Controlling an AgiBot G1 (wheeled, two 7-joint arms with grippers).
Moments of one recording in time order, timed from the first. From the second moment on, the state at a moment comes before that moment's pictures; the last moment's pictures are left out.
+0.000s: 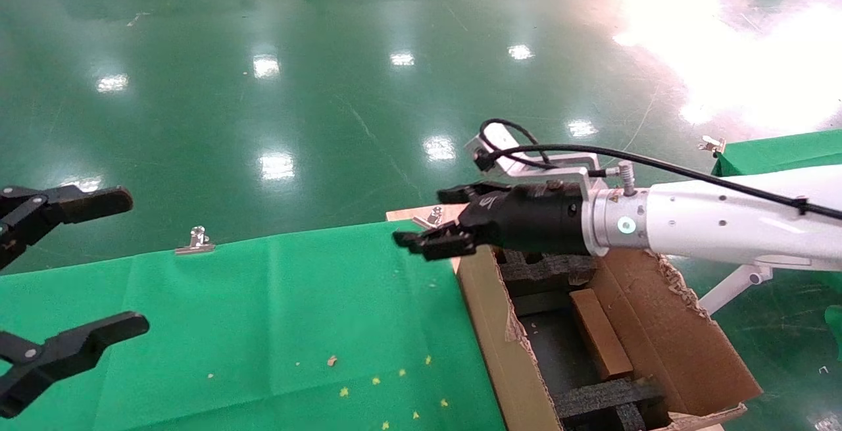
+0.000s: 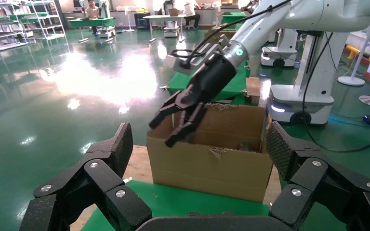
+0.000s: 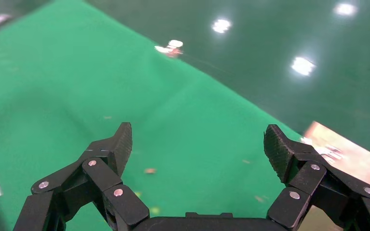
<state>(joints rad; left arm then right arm) -1.06 0.56 0.35 -1.22 0.64 1.43 -0.13 1.43 -0.57 -1.00 1.32 -1.14 -0.84 0.80</state>
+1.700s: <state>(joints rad) -1.06 0.56 0.35 -1.22 0.64 1.42 -0.13 1.07 -0.61 -0.27 1.28 -0.73 -1.50 0.19</state>
